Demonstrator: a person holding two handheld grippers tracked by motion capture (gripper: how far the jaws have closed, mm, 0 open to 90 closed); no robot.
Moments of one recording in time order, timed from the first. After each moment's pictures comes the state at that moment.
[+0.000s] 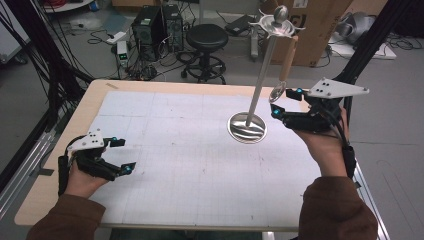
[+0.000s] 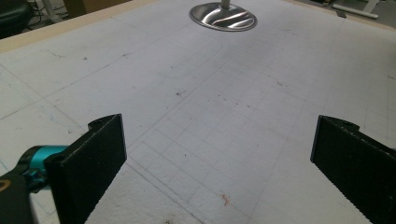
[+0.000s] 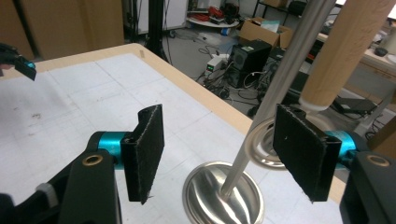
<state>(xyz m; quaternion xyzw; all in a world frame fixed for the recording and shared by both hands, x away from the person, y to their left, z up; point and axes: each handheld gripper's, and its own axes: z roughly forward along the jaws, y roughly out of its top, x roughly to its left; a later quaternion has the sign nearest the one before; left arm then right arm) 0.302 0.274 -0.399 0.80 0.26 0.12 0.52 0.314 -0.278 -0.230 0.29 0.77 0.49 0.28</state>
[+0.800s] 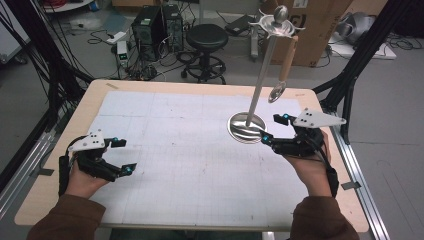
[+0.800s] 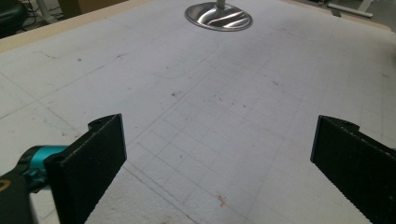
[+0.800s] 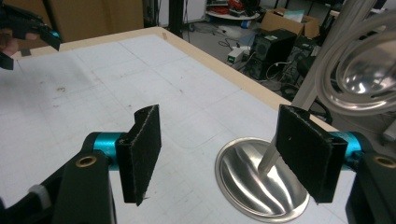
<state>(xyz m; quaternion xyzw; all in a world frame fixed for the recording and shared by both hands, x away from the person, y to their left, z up) 0.301 0.272 -0.400 0.80 0.26 0.12 0.53 0.302 -0.272 -0.298 0.28 0.78 0.50 0.24</state>
